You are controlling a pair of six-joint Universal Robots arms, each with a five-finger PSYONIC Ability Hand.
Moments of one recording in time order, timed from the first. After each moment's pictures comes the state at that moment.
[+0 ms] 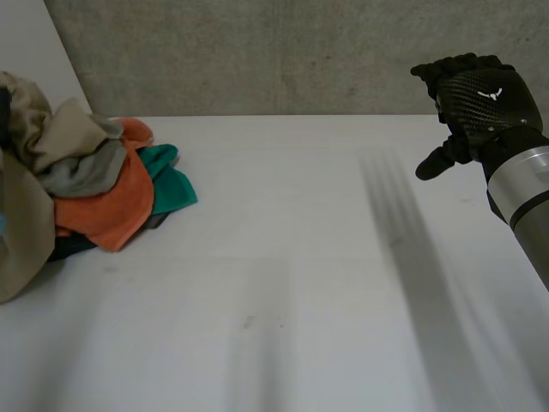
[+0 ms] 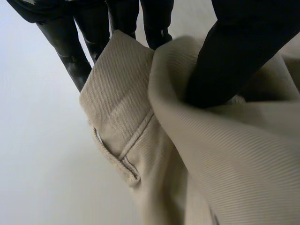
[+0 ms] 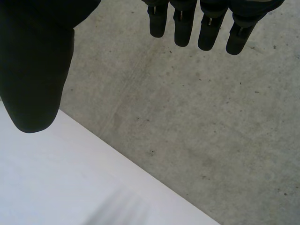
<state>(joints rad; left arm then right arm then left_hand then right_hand) 4.78 -2.10 -1.28 3.59 -1.59 3.76 1.90 -1.51 1.60 -0.17 1.49 2.93 1.13 1.18 1.13 1.18 0.91 0.23 0.21 0.21 0.21 0.05</state>
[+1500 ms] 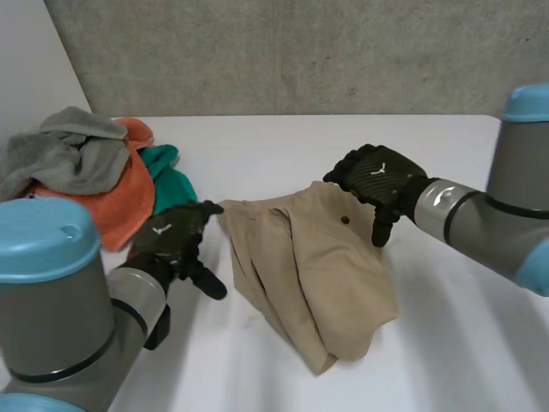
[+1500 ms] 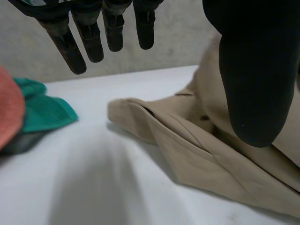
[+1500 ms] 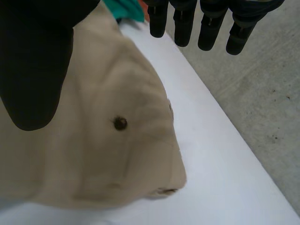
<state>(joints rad) 4.11 -1.80 -1.74 3.20 -1.73 2.91 1.93 -1.05 1.23 0.20 1.17 2.45 0.24 0.22 0.23 0.22 0.06 0.23 0.21 0.21 0.21 0.05</state>
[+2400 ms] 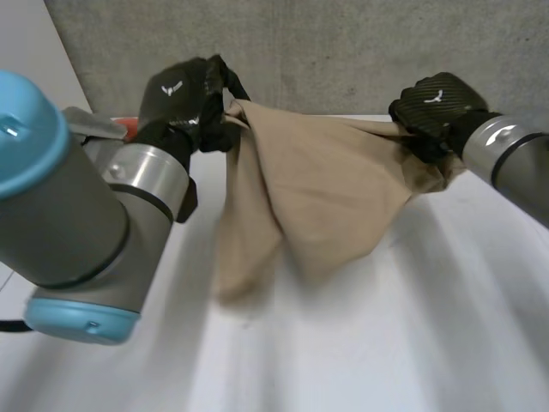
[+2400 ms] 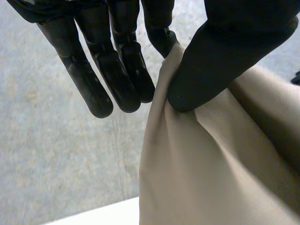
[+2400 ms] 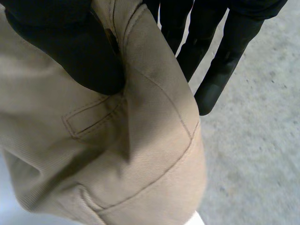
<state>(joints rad) 4.05 -1.81 -1.38 3.34 -1.76 2.99 1.84 -1.18 1.15 0.17 1.24 2.49 1.10 1.19 1.19 1.20 0.99 1.12 1.19 1.19 1.20 0.99</state>
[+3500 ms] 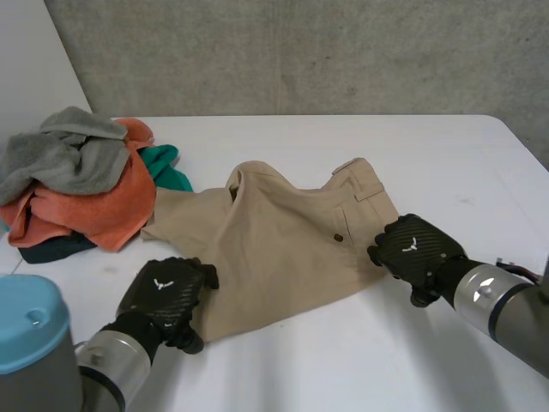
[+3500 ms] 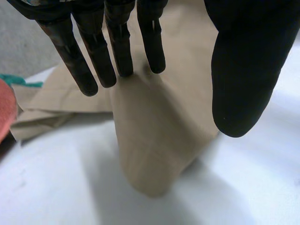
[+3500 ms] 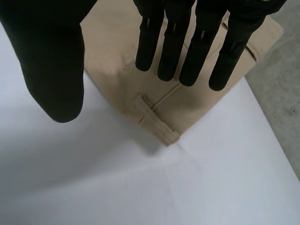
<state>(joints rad) 4.14 -1.69 -2.03 3.30 -1.64 3.25 1.80 -1.32 1.83 -0.02 1.12 2.22 0.49 0.49 0.49 0.48 0.30 0.60 0.60 0.59 0.59 0.40</state>
